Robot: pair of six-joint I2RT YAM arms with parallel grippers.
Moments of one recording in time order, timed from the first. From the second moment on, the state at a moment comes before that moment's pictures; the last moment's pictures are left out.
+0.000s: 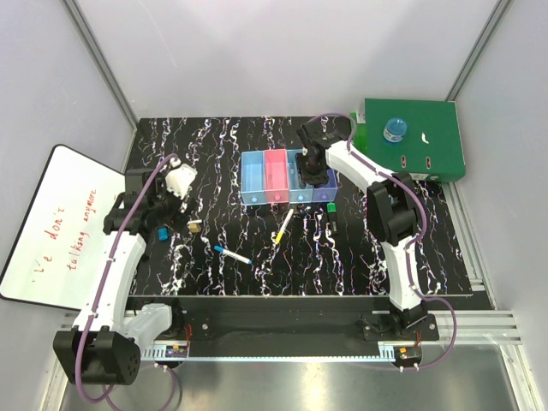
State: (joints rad) left arm 0.00 0.99 0.92 -0.71 0.13 0.58; right arm 0.48 2.20 1.87 -0.84 0.02 0.32
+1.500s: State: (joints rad) left arm -0.22 1.21 1.17 -0.75 0.41 0.65; right arm 0.05 2.32 2.56 -0.93 0.31 -0.10
